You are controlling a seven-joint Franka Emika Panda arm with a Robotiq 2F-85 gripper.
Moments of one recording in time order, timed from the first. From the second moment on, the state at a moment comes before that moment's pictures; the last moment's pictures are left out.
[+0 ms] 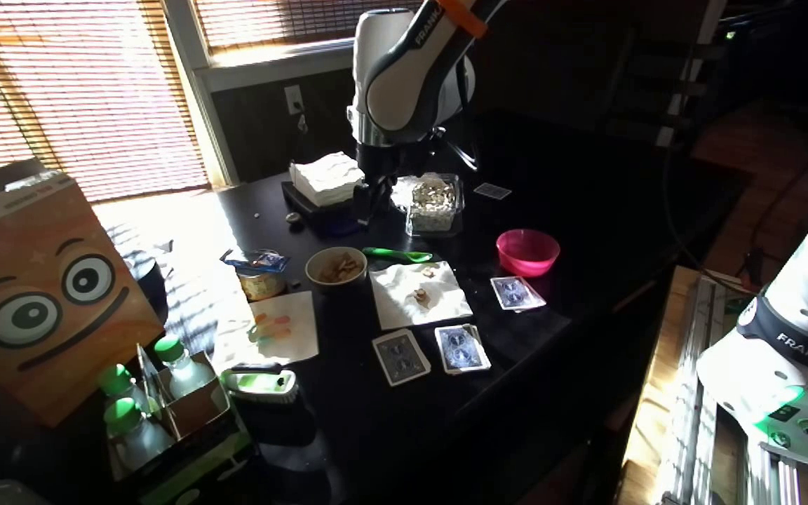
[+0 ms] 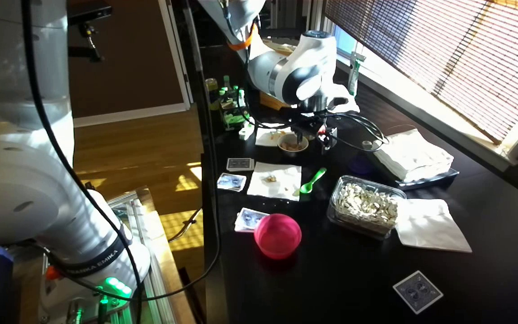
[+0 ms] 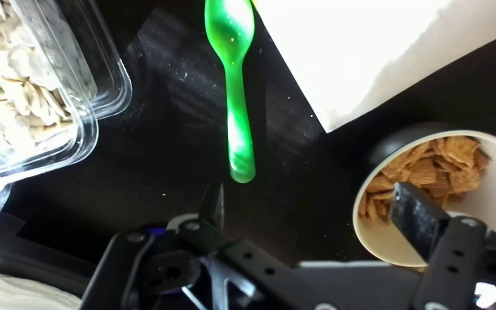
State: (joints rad) arm -0.05 0.41 0.11 -2.09 -0.07 2.64 -0.17
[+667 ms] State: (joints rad) arm -0.03 0.34 0.09 -2.10 -0.07 2.50 -0.16
